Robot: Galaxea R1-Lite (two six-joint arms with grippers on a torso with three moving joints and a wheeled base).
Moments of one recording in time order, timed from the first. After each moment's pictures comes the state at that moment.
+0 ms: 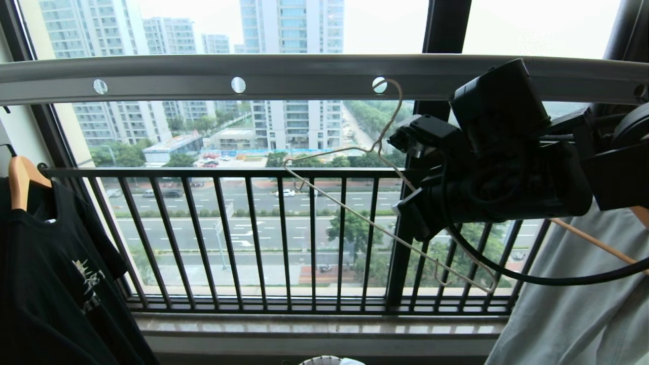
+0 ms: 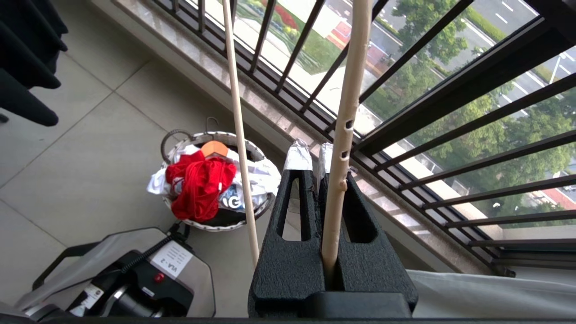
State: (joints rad) left arm -0.01 0.00 0.00 0.00 -0.01 0.02; right arm 0.65 1.71 -1.47 0.38 -0.18 -0.10
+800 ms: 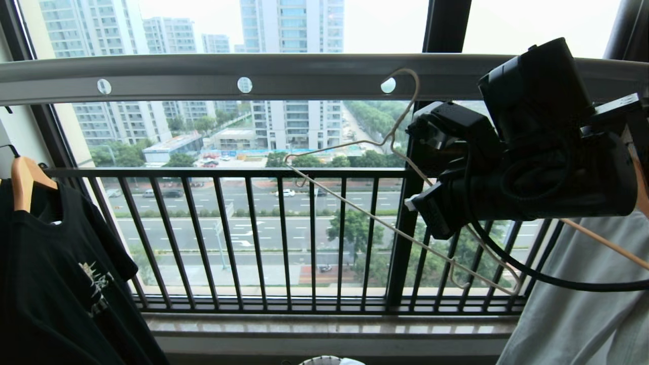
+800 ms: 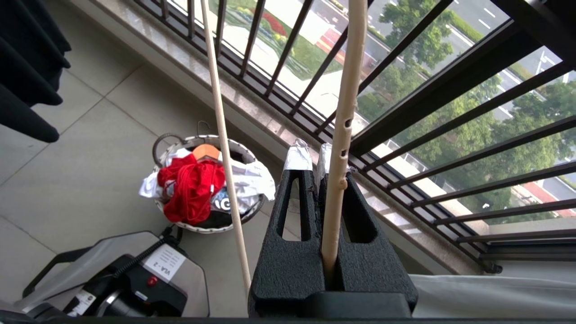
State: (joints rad) left arm -0.01 0.00 0.00 0.00 -0.01 0.02; right arm 0.66 1.64 -1.45 0.41 -0.22 -0.11
